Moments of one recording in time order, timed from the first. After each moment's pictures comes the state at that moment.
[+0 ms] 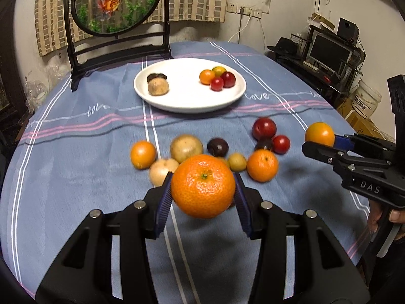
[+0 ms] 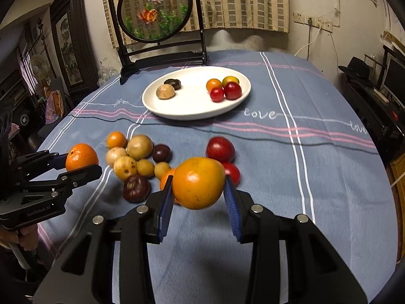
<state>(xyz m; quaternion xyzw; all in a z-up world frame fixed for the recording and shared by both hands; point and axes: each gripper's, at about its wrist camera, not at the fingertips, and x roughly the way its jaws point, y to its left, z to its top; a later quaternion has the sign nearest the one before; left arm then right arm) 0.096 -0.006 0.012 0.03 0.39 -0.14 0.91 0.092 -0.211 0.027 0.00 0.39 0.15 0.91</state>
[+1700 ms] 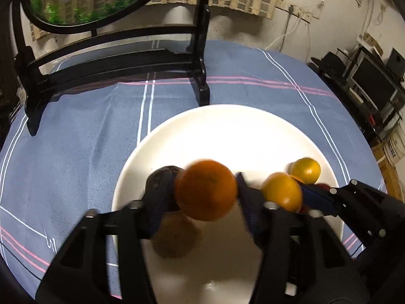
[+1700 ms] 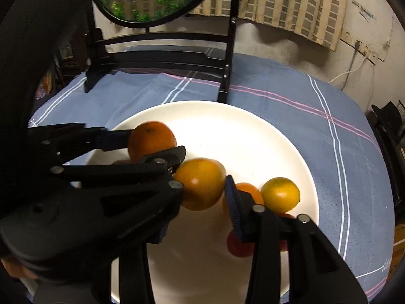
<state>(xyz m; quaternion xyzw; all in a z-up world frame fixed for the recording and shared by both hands) 0.408 -0.013 -0.013 -0.03 0.44 -0.08 0.89 0.367 -0.113 0.000 -0.09 0.42 0.15 0.89</state>
